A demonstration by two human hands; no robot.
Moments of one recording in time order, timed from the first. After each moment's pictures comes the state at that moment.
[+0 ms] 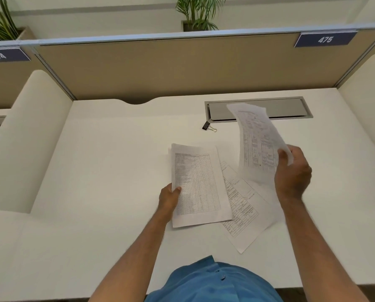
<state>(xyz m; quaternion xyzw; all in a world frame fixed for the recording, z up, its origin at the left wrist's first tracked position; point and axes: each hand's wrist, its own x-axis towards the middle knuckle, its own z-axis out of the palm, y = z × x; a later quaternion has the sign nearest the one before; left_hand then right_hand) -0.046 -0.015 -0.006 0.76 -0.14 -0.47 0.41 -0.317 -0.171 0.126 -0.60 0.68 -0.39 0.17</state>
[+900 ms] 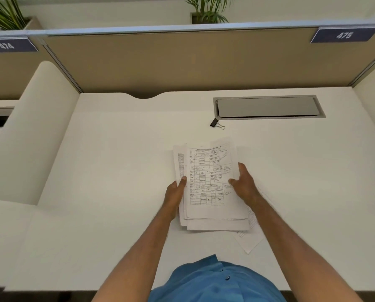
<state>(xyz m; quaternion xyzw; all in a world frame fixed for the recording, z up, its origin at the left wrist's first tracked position) -0.040 -0.015 -0.003 0.71 -0.09 -0.54 0.44 -0.243 -0.153 0.024 -0.62 0.58 -0.13 0.52</state>
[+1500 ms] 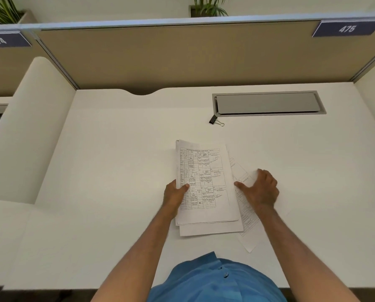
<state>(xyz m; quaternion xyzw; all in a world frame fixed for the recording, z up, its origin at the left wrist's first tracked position) -0.044 -0.015 -0.018 0.74 -0.12 -0.49 0.44 -0.291 -0.152 -0.012 -0.68 0.70 -0.03 0.21</state>
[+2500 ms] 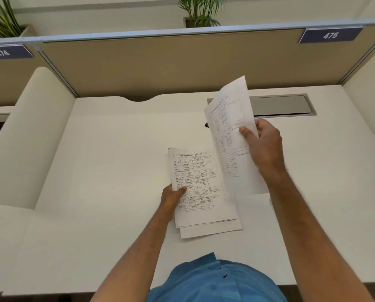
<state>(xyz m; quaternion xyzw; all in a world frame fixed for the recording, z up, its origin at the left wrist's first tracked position) -0.046 -0.007 -0.009 0.71 -0.08 -0.52 0.47 -0.238 -0.174 0.187 -0.65 0.57 -0.34 0.38</state>
